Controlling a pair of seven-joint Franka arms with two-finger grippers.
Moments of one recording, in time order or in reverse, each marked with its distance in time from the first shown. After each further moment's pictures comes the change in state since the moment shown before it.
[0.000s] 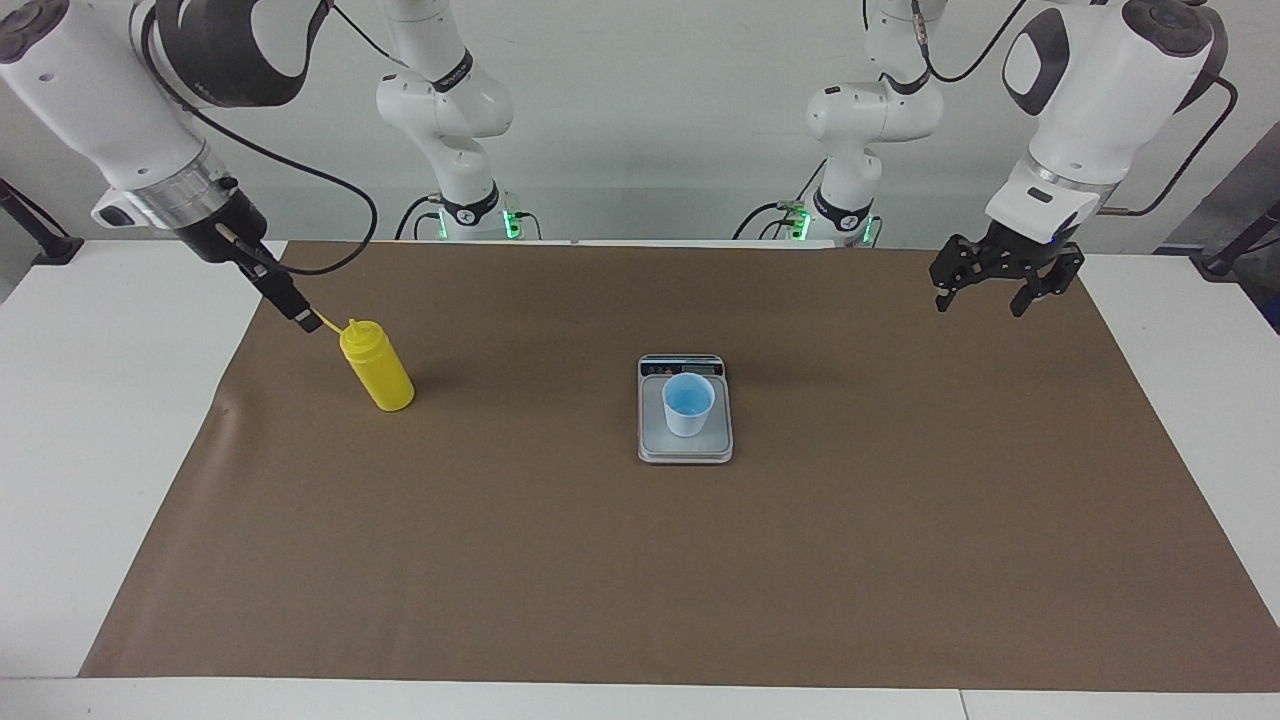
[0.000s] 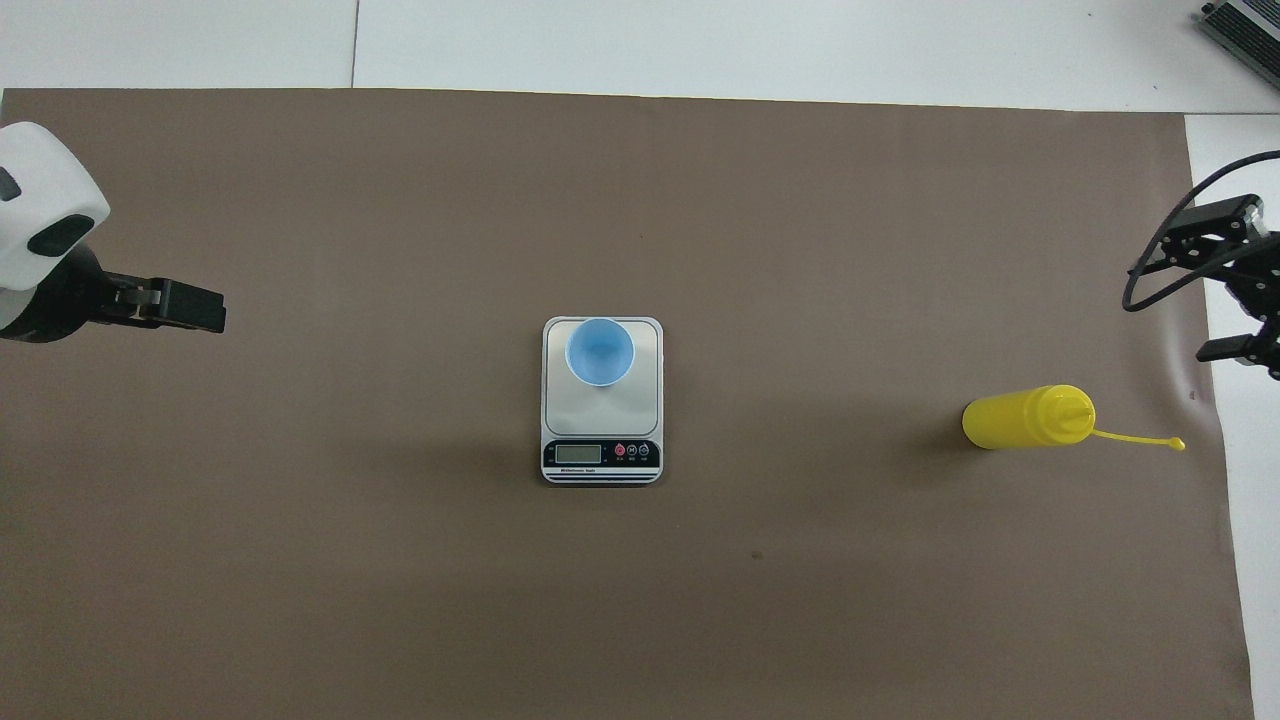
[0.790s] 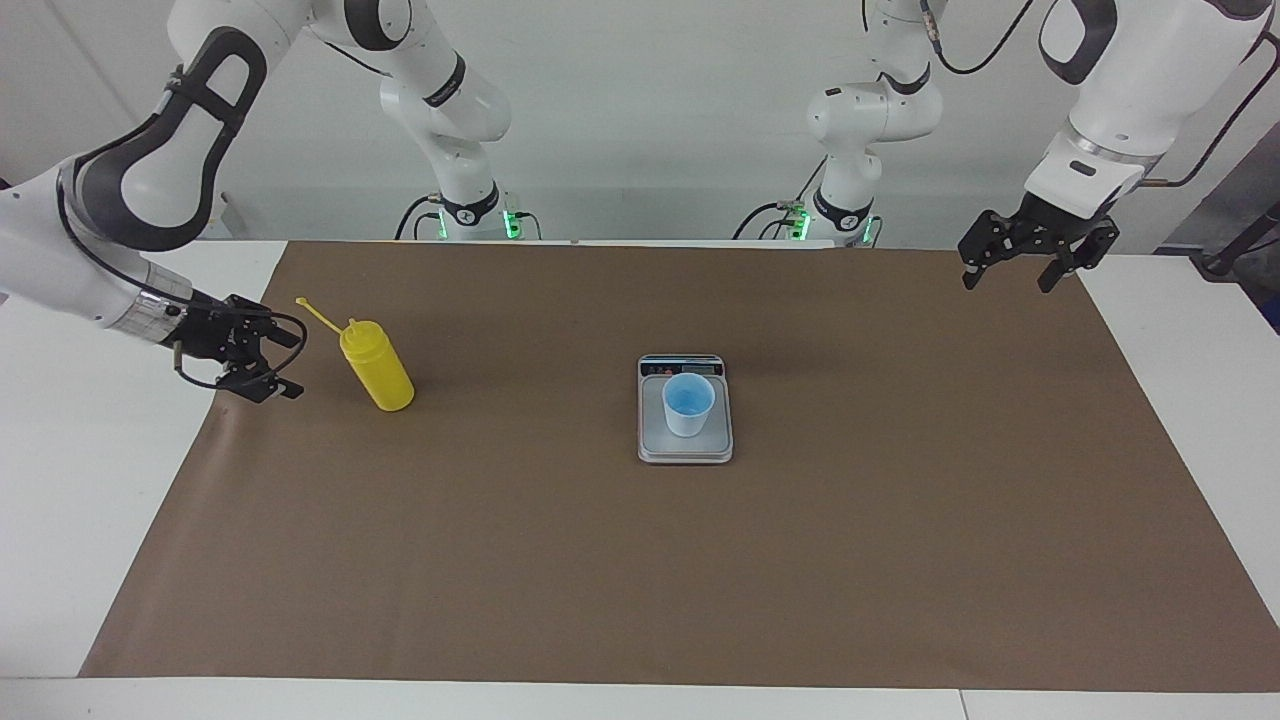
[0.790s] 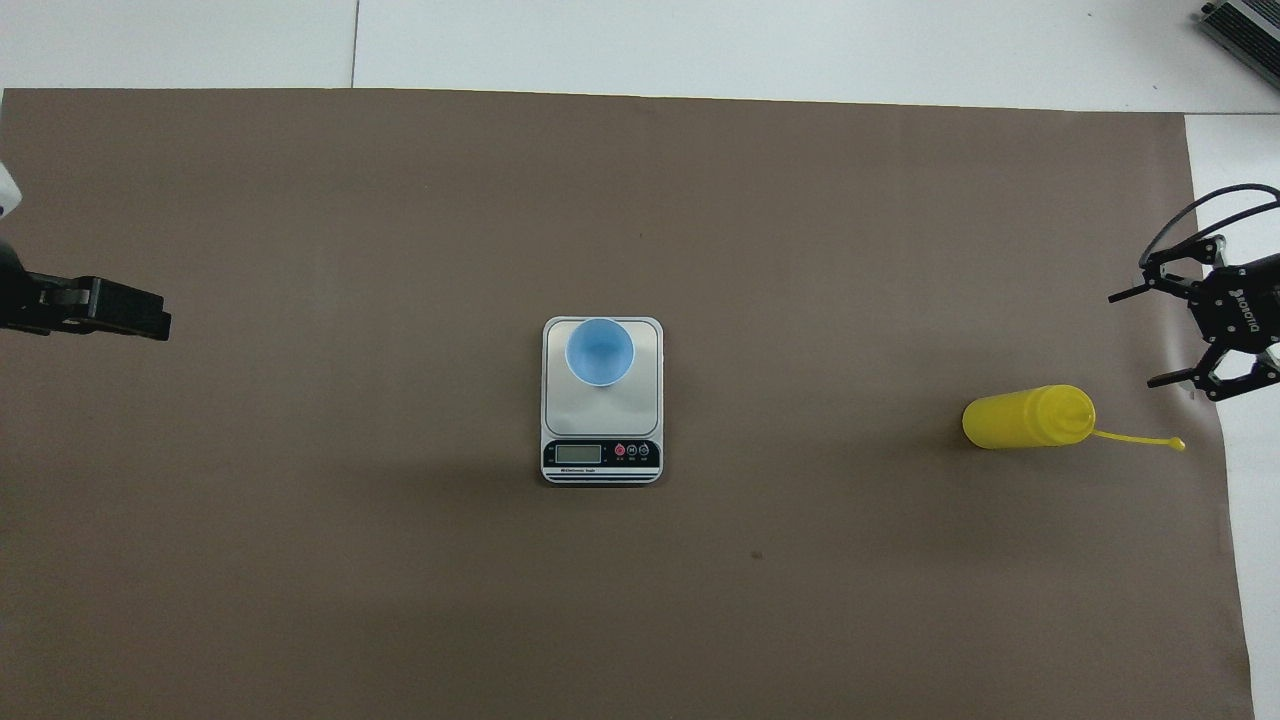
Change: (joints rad) left arm 0.036 0.007 -0.004 0.098 0.000 -0.136 0.009; right arm -0.191 0.271 -0.001 0.065 0.199 -0.106 0.073
